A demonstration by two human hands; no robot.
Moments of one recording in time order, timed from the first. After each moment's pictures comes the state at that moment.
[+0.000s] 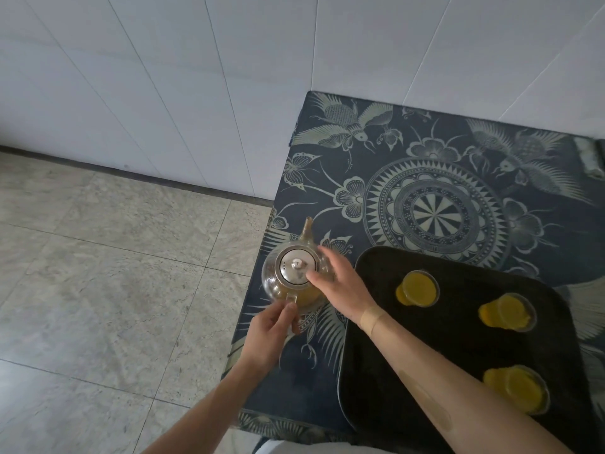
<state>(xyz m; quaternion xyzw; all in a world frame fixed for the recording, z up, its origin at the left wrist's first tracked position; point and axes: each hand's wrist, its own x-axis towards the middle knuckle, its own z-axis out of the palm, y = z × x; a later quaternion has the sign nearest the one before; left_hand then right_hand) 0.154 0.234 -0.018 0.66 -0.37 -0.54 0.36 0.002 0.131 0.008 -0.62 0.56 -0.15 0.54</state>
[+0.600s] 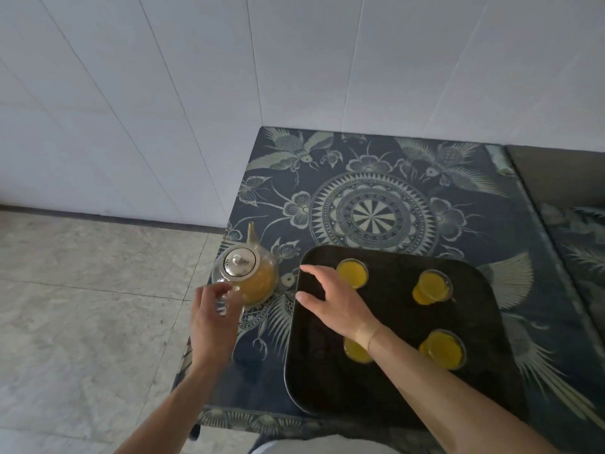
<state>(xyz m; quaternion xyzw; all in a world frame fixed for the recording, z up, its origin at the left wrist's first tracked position) 0.106 0.252 0.022 0.77 -0.41 -0.25 0.42 -0.112 0.190 0.049 -0.73 0.53 -0.17 0.41</state>
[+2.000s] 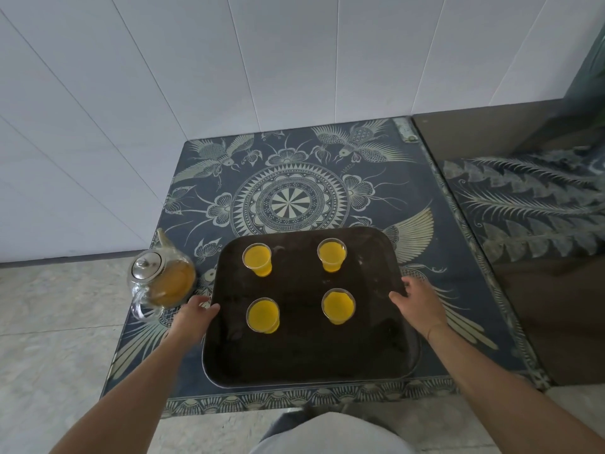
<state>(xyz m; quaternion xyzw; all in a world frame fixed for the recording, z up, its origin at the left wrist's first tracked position) 0.013 0.232 -0.027 0.81 -0.44 -0.36 0.10 -0.442 0.258 -0.032 -0.49 0.80 -0.14 0.33</state>
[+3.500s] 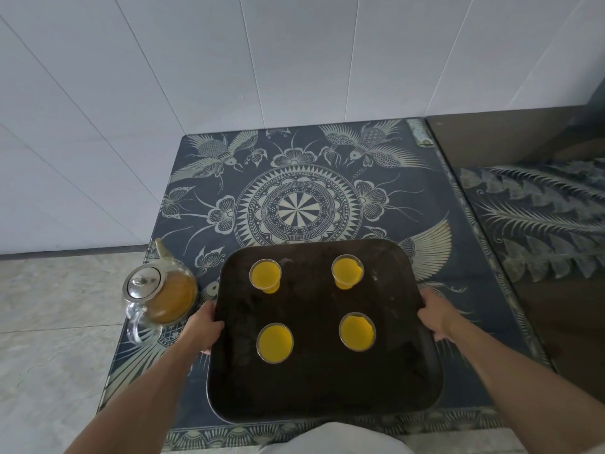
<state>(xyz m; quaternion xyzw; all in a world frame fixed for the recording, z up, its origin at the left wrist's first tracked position) 0.017 0.185 -0.044 0.79 -0.45 -0.42 0.01 -0.462 0.196 -0.058 -0.44 0.80 0.02 0.41</state>
